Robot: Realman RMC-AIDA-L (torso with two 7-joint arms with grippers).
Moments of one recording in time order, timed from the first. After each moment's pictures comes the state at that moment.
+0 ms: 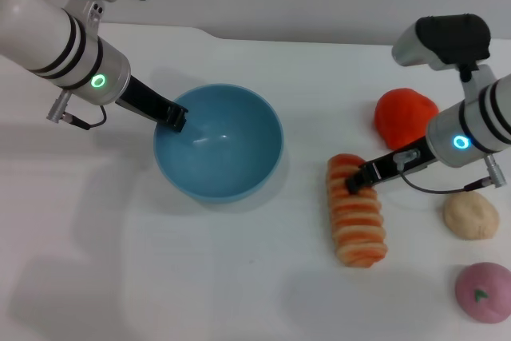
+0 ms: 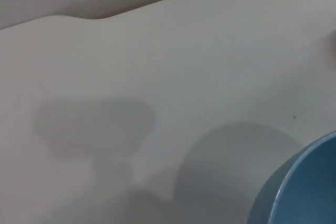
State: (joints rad) left arm -0.69 -2.06 1.25 0.99 2.60 1.26 -2.66; right arm 0.83 2.07 -1.44 -0.63 0.80 1.09 -0.46
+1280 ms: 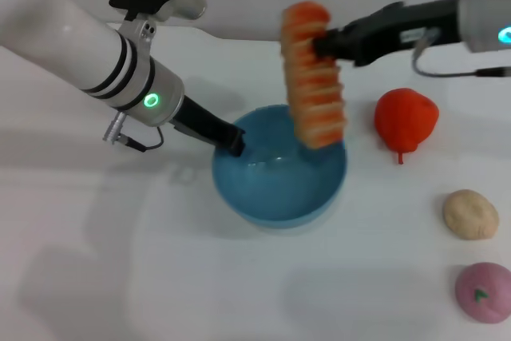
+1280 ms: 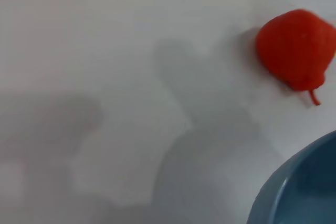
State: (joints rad) left arm -0.72 -2.06 1.37 0.90 2.39 1.23 -2.68; right arm 0.68 2.07 -1.25 -1.15 1.05 1.26 -0.86
